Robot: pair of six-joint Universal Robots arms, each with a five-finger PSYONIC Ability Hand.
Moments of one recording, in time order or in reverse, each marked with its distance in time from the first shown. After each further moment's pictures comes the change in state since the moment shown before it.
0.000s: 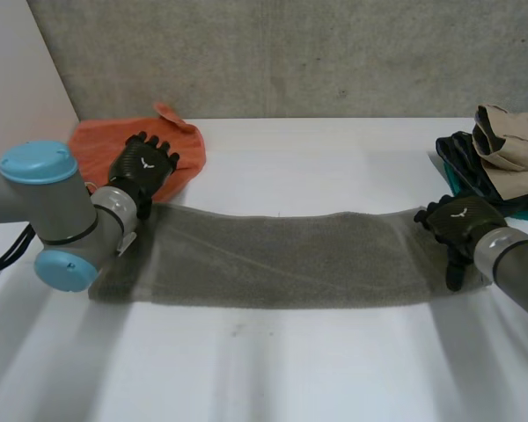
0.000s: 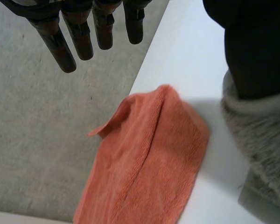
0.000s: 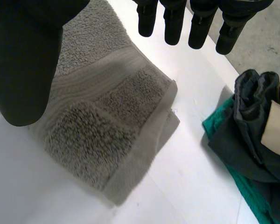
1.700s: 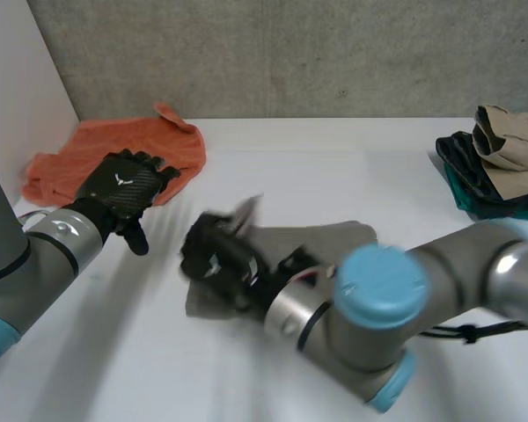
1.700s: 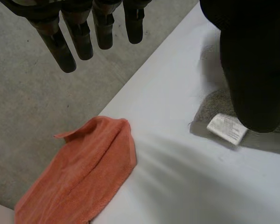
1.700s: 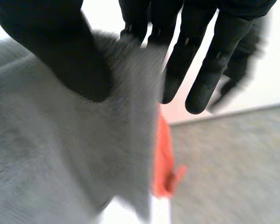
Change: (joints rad) left arm 0.009 0.487 -0.436 -0.152 0.066 -0.300; right arm 0.639 0.236 -0.095 -0.584 -0.344 -0.344; left_hand -0.006 -0.003 -0.002 -0.002 -0.002; right_hand 0.801 0.835 0.838 0.839 0.827
